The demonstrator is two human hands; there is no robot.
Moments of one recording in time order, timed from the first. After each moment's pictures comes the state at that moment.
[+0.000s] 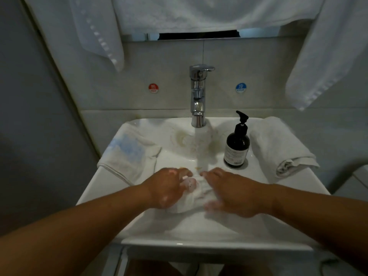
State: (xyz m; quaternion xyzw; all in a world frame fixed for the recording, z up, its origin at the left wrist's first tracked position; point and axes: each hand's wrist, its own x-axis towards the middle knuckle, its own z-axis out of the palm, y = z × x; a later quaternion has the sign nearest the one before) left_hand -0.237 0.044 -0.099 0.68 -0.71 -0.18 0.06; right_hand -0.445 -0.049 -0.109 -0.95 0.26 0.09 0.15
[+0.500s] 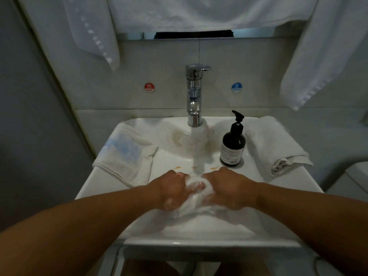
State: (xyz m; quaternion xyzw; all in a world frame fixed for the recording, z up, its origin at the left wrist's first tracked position) left_hand -0.248 0.026 -0.120 0.68 -0.71 -0.17 -0.03; right_hand -0.433 -0.054 -0.111 -0.94 0.28 0.05 0.19
